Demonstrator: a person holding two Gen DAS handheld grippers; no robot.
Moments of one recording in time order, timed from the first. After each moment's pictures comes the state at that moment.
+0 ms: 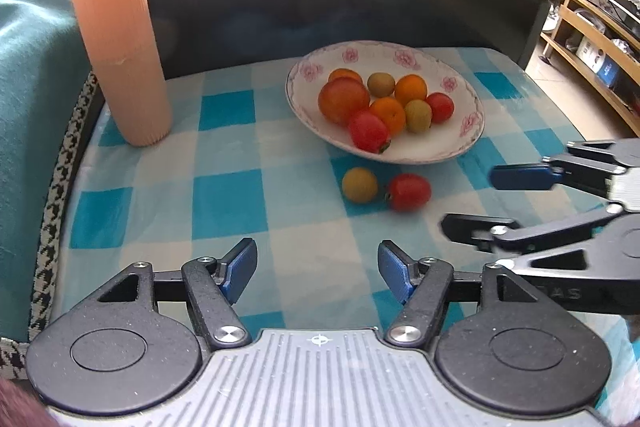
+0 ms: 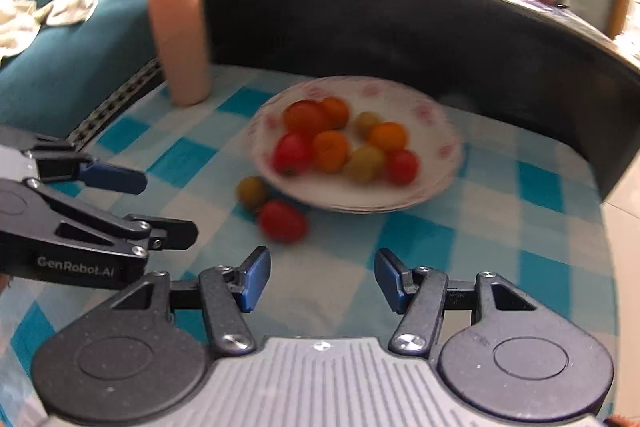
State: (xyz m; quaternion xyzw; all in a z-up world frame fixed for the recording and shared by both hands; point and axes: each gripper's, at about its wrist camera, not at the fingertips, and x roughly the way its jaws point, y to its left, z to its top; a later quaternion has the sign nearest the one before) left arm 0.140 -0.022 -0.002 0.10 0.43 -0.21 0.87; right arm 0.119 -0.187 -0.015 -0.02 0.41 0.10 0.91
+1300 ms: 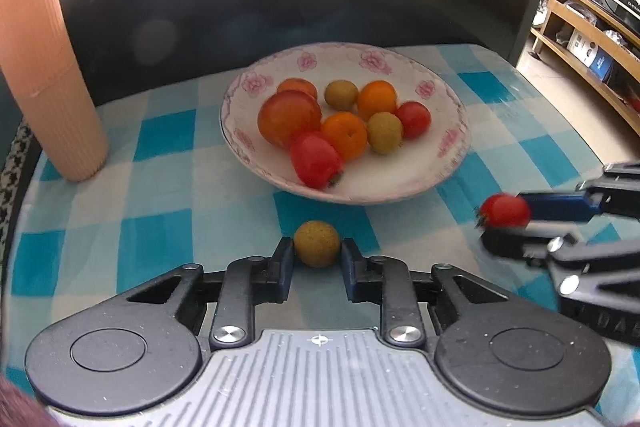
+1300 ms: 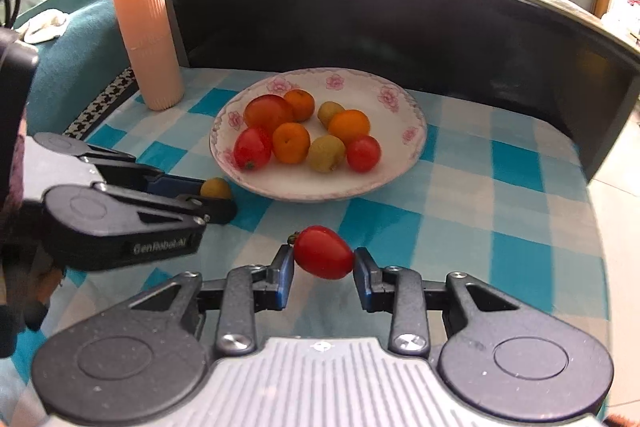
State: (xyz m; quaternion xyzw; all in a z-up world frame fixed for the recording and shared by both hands) left arm 0.159 -0.074 -0.023 0.11 0.42 -0.23 0.87; right arm 0.104 -0.227 -0.008 0.01 0.42 0.06 0.91
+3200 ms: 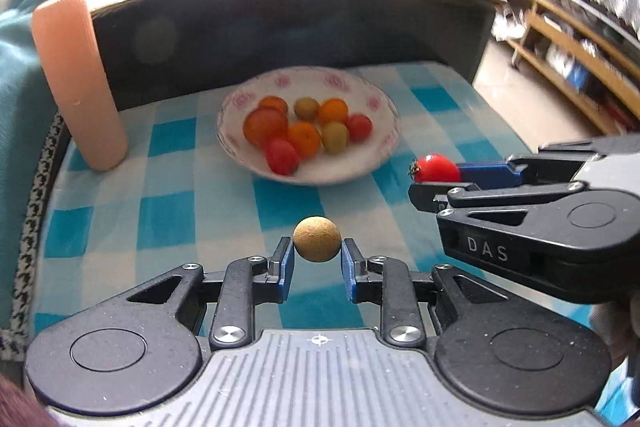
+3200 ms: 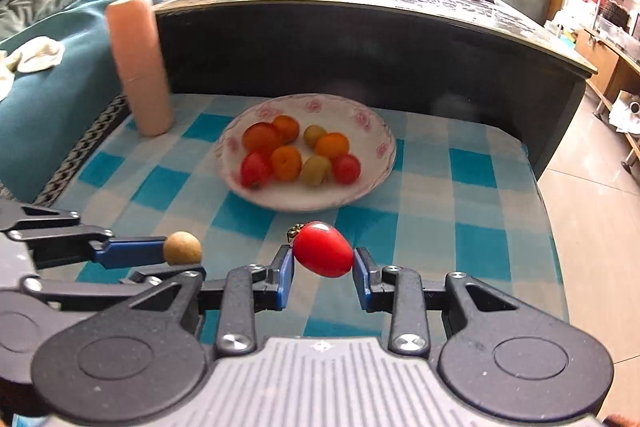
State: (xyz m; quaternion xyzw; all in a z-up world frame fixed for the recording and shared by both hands) left arm 0.110 -0.066 0.020 0.08 0.41 -0.24 0.88; right arm 0.098 -0.207 0.028 0.02 0.41 -0.01 0.91
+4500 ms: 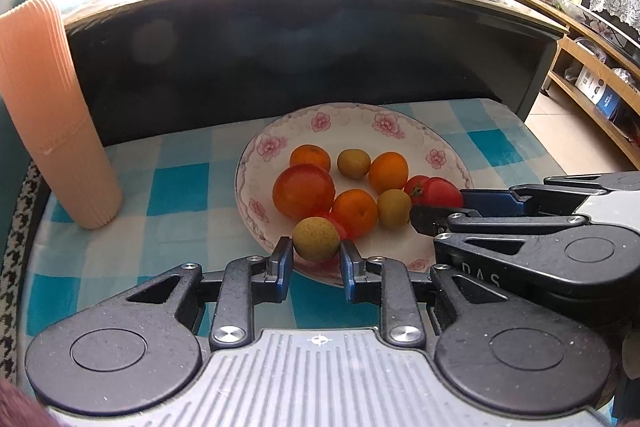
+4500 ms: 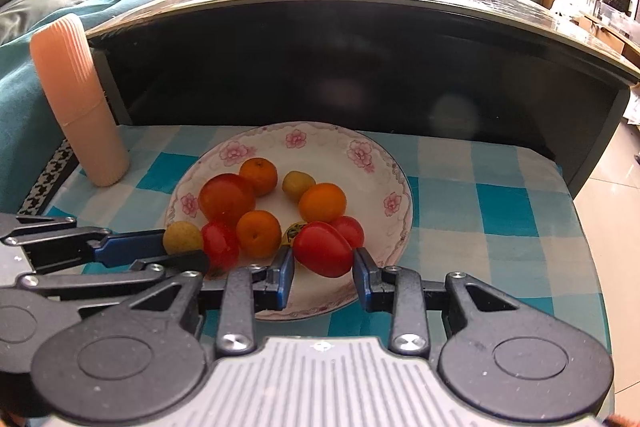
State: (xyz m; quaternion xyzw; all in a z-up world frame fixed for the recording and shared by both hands) left arm 0.187 -0.081 0.002 0.08 0.40 -0.21 0.89; right arm 0.176 -0.219 0.003 0.05 0.40 -0.02 0.91
